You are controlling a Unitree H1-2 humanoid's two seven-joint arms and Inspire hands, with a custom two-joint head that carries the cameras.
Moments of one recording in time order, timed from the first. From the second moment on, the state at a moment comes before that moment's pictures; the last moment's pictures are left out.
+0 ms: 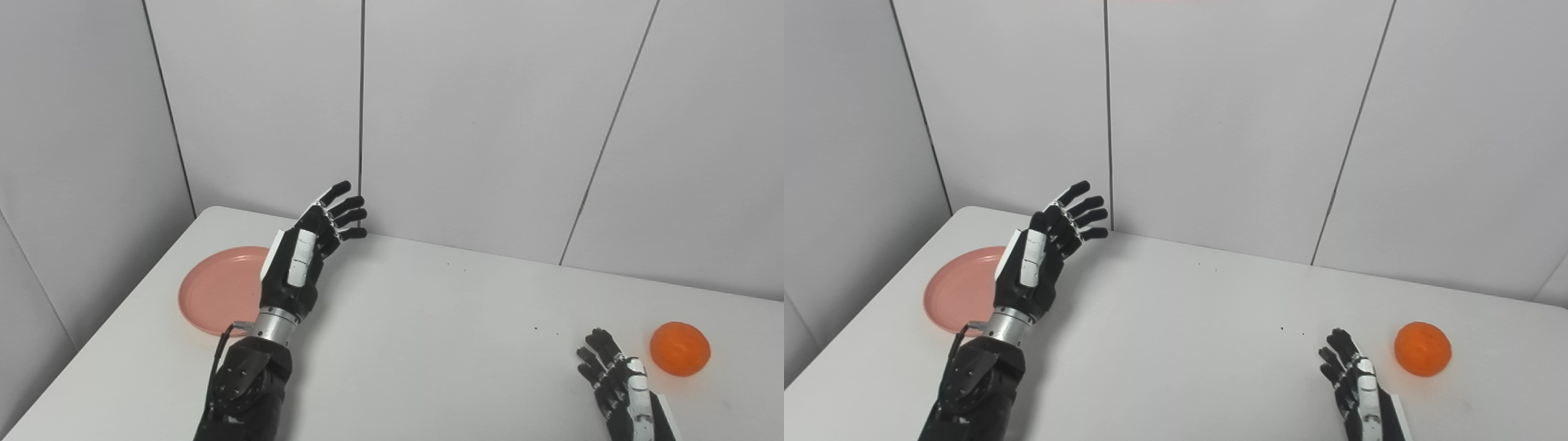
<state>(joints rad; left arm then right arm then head) -0.39 0.13 0.14 0.07 -0.28 -0.10 -0.13 -0.10 -0.07 -0.05 0.09 0.24 -0.06 0.15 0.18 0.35</state>
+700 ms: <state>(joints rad) -0.56 0.36 0.25 0.23 -0.31 -0.10 -0.18 -0.10 -0.07 -0.05 0.08 0.22 -0.06 0.14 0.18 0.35</state>
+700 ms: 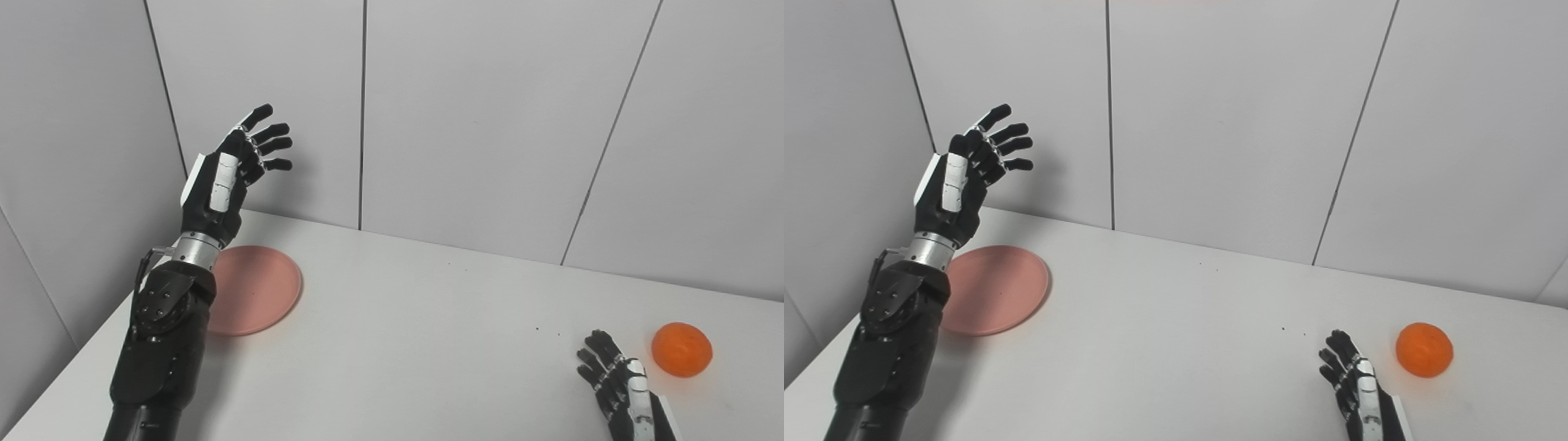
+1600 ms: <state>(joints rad) -0.63 0.50 0.34 0.76 -0.32 -0.38 -0.26 -0.10 -0.07 -0.05 0.08 0.23 -0.06 0.14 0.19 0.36</state>
